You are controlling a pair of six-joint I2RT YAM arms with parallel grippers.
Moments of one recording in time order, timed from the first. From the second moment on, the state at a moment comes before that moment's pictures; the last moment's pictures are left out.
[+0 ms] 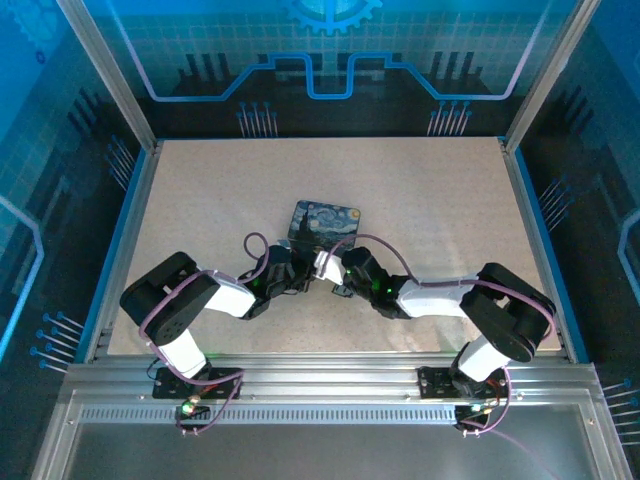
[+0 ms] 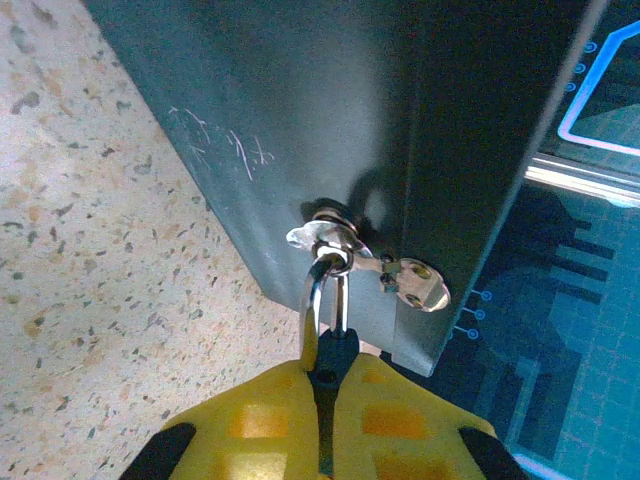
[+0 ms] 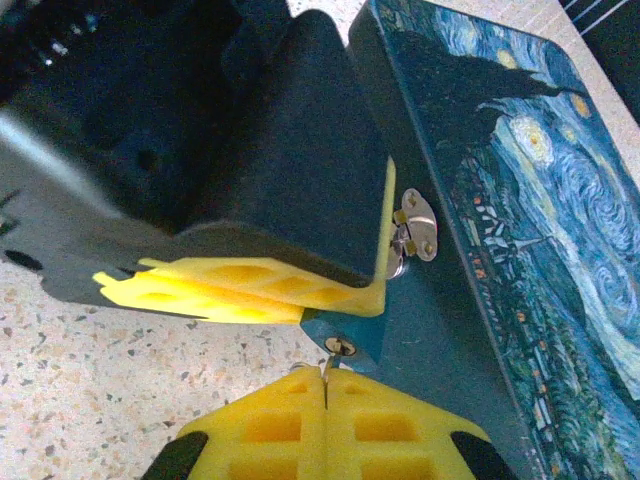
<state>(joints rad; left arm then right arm) -0.65 1.68 0.46 0.80 0.11 -1.69 0.87 1.57 0.62 0.33 0.18 -0.45</state>
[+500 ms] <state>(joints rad) -0.65 1.68 0.46 0.79 0.11 -1.66 0.79 1.57 0.61 0.34 -0.02 -0.03</state>
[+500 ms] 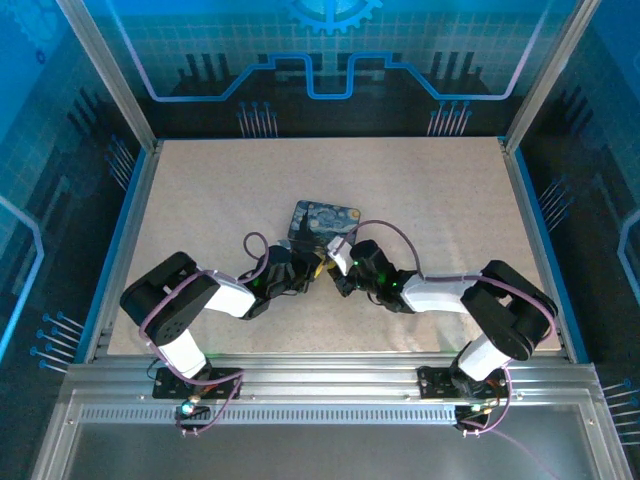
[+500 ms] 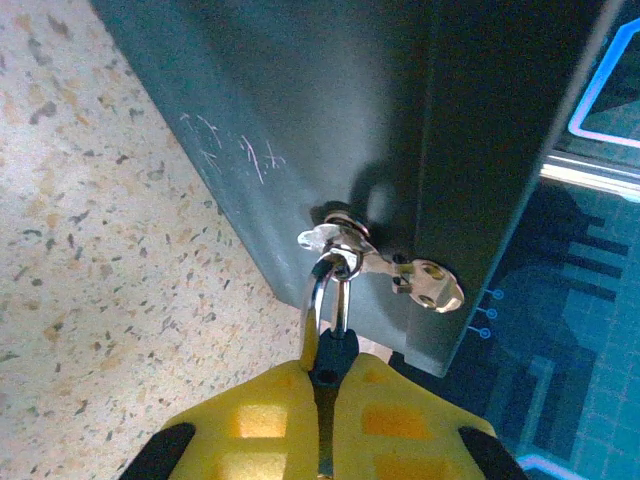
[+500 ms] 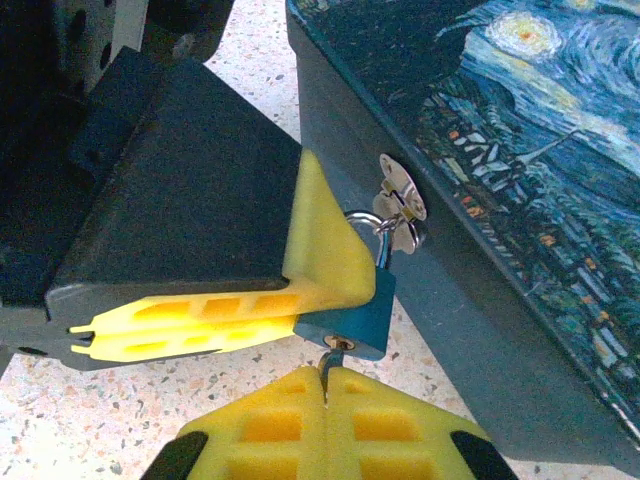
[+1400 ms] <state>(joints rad) -0.55 1.18 0.64 0.04 -0.02 -1.16 0.55 1.59 0.56 0.38 -0.48 0.24</state>
